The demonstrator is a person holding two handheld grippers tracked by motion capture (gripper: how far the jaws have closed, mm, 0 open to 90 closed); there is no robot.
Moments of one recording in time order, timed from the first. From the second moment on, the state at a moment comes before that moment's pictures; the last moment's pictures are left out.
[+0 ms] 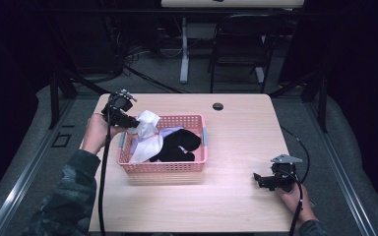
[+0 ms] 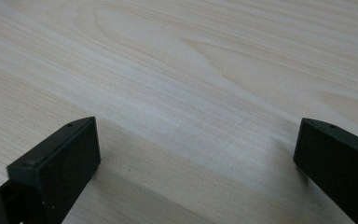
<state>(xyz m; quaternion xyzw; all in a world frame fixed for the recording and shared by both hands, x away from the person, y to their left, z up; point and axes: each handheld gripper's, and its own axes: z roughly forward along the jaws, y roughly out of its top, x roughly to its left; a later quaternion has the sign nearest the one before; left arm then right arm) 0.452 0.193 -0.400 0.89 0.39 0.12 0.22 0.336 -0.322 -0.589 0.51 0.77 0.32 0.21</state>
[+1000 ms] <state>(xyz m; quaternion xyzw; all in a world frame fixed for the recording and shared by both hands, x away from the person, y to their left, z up) 0.434 0.265 -0.382 0.85 0.44 0.15 0.25 0.336 -0.322 -0.589 0.51 0.77 0.32 0.21</state>
